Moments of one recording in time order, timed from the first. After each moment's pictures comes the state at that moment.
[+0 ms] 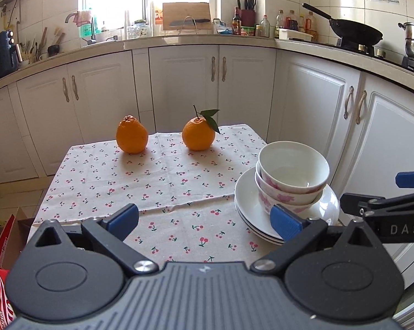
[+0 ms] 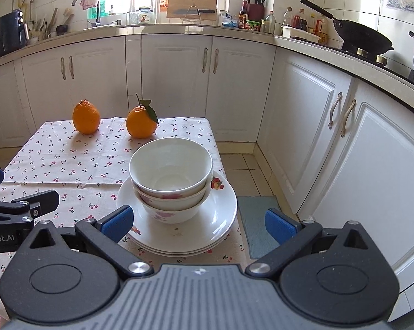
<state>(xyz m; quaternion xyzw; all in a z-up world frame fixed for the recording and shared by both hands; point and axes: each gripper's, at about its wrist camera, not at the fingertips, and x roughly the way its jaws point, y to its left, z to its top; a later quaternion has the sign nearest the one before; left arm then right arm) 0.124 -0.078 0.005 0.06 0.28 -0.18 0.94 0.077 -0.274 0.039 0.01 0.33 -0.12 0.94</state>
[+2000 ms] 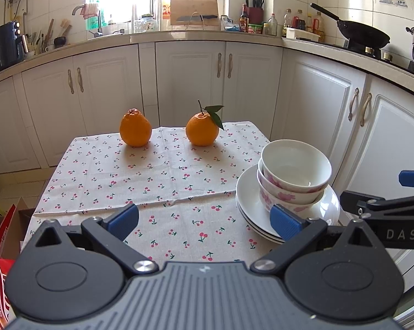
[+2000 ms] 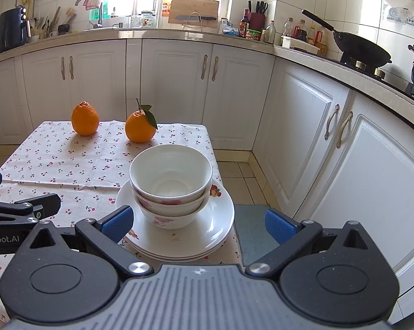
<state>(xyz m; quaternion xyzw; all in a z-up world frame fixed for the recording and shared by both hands) 0.124 -0.079 0.006 0.05 0.30 -0.17 0.94 0.077 -0.267 0.042 -0.01 0.32 -0.13 0.94</state>
